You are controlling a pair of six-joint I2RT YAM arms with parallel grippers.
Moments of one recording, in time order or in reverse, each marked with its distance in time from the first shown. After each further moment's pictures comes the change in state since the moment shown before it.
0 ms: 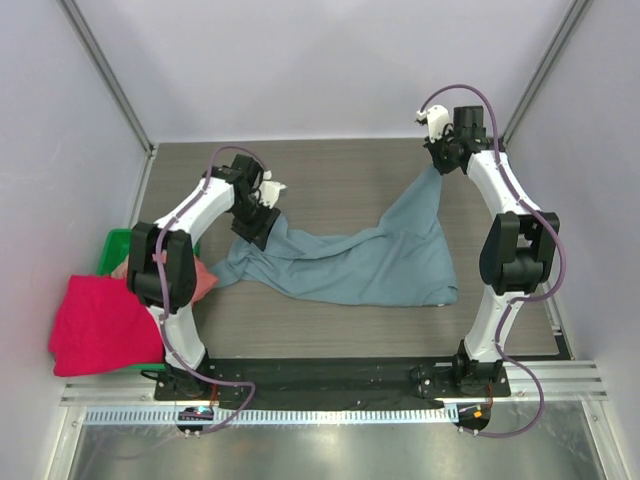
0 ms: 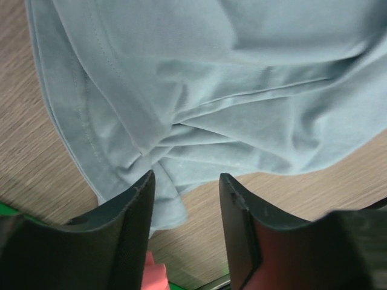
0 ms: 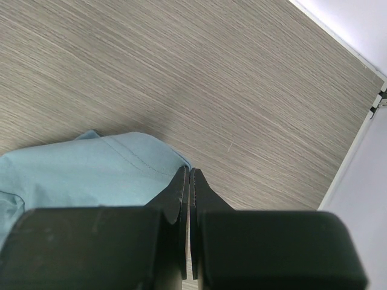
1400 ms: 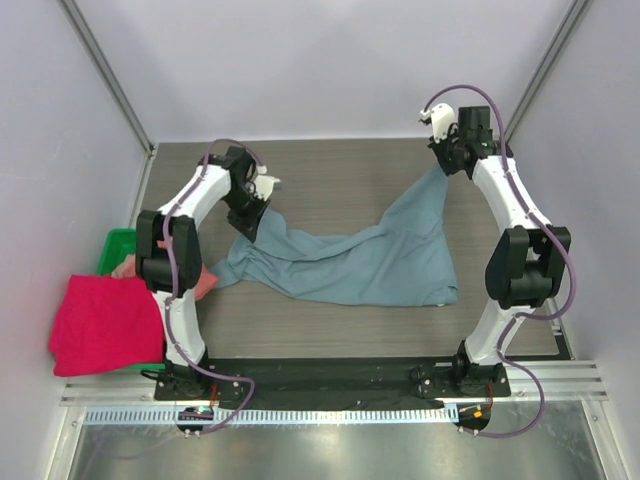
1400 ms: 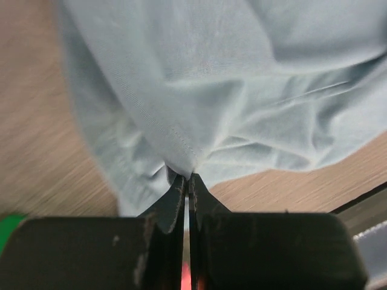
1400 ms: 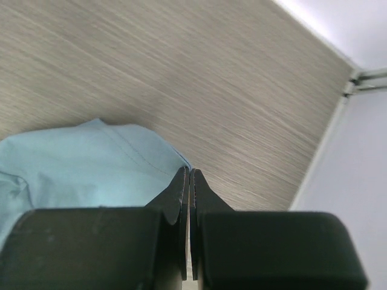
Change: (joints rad) left arm 0.077 0.180 0.145 -0.113 0.071 0.076; right arm 0.007 -0.113 -0.083 -0.005 0.035 -0.010
